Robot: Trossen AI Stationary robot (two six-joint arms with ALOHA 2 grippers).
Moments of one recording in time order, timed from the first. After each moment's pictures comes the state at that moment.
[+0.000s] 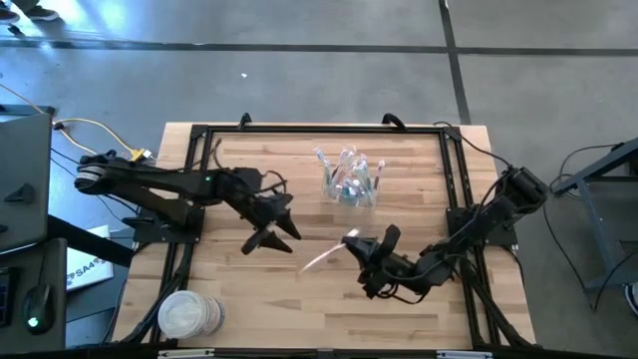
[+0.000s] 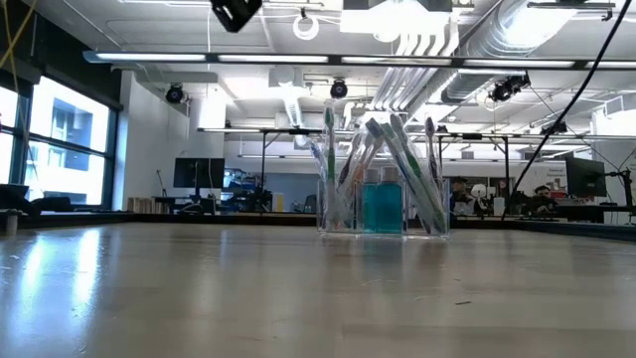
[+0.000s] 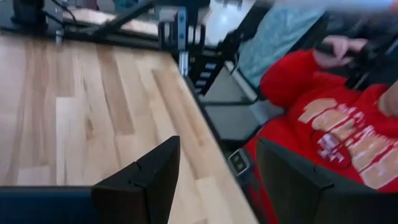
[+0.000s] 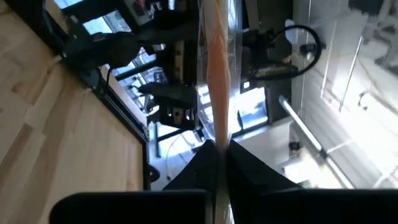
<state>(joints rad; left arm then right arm) -0.07 1.20 0.95 -0.08 0.51 -0.26 0.66 1.60 0.94 0.88 1.12 -1.34</state>
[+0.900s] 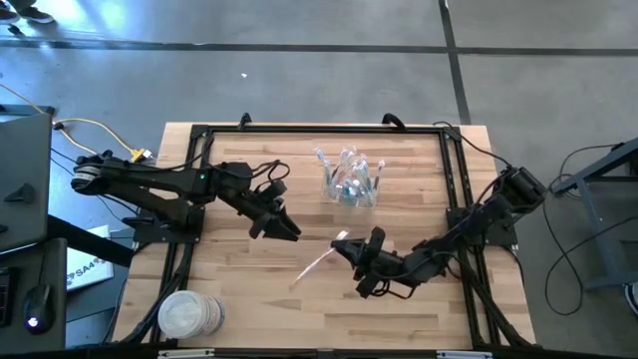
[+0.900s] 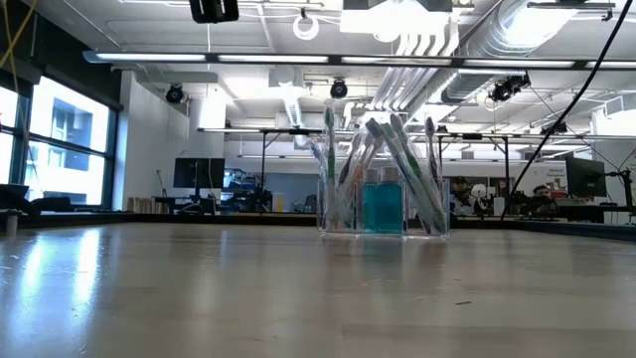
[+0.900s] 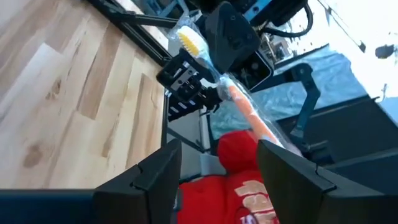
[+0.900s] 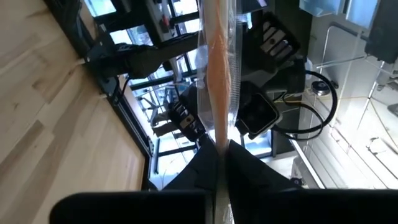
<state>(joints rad) -0.07 1.14 0.95 0.01 0.43 -0.91 0.60 1.61 0.95 0.78 0.94 -1.38</state>
